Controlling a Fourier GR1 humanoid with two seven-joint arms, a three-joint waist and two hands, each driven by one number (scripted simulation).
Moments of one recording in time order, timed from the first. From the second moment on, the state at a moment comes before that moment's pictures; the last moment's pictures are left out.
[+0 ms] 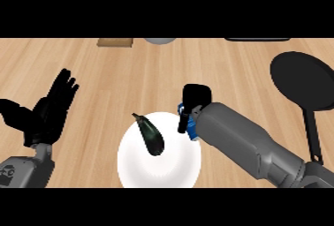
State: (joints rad) left arm -0.18 0.38 -0.11 -1.54 0.34 0.26 0.16; right arm -0.97 -0.19 0.94 -0.85 0.18 0.09 0.96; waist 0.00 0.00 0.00
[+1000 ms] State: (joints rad) left arm -0.15 0.35 -0.09 -1.57 0.31 0.25 0.17; right arm -1.12 -0.55 0.78 -0.99 0.57 -0.18 0.98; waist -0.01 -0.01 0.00
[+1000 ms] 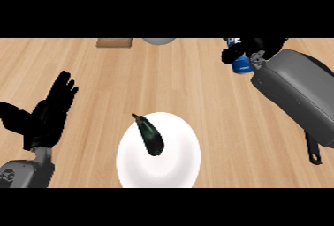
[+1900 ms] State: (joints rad) left arm -0.17 0.33 -0.07 -1.57 0.27 0.22 0.19; right arm -0.88 -0.80 0.38 -0.75 0.54 -0.44 0.55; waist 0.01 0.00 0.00
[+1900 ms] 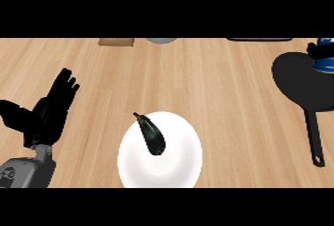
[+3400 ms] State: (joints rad) left arm -0.22 0.29 -0.06 -1.55 0.25 0.18 0.20; right arm -0.82 -0.73 -0.05 -0.14 0.26 -0.45 -0.17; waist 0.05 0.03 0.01
